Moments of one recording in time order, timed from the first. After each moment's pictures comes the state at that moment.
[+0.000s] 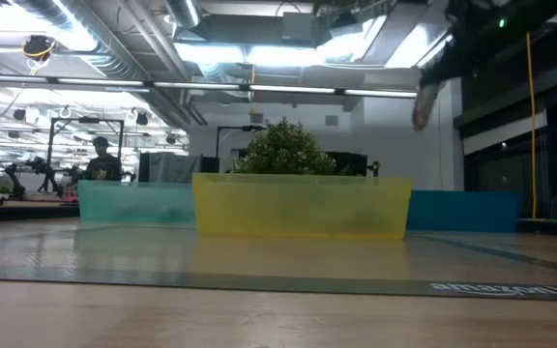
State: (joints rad) left arm -0.67 1.78 1.49 -0.79 -1.06 -0.45; right arm -0.50 0.68 0.73 -0.45 0.24 -0.13
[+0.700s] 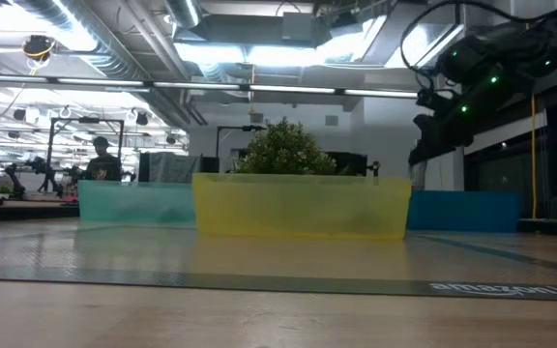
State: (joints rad) left arm -0.65 1.78 1.49 -0.79 -1.05 -0.42; right arm -0.83 1.04 0.49 -0.05 0.04 -0.10
